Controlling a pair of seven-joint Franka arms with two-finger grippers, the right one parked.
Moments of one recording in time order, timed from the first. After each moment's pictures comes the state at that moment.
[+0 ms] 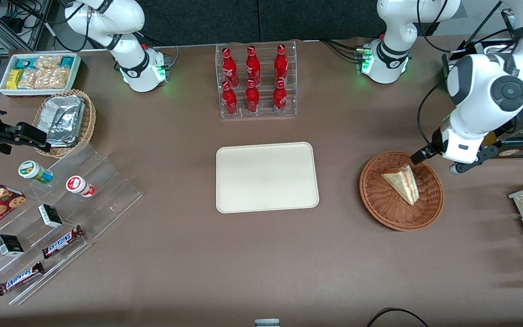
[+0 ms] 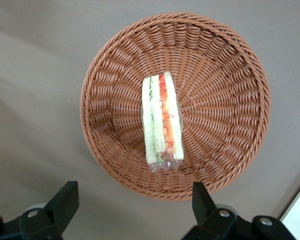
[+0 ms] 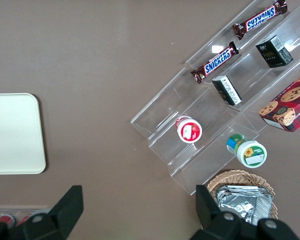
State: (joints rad) arm -0.09 -0.05 0.02 -2.28 0.04 2.21 -0.62
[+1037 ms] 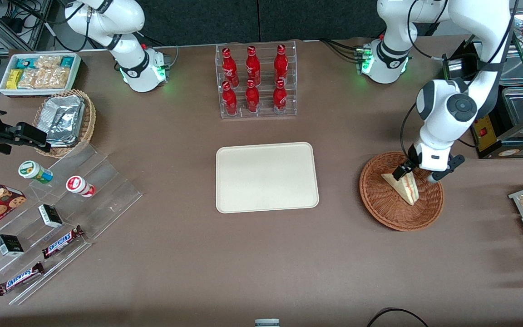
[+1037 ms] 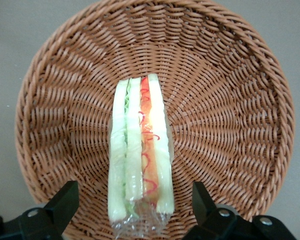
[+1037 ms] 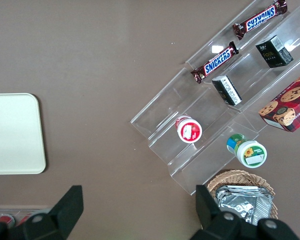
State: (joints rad) arm -0.11 0.11 0.02 -2.44 0.04 2.66 -0.71
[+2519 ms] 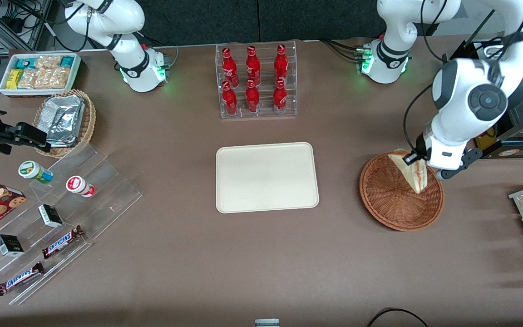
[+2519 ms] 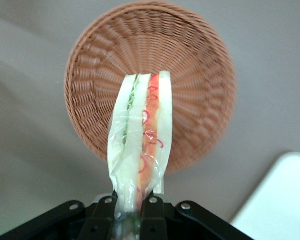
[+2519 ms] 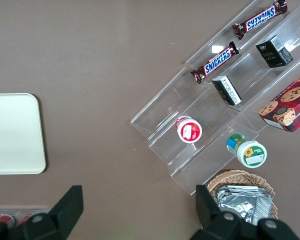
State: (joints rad) arm -0.21 0.00 0.00 -2.04 0.04 1.93 -0.73
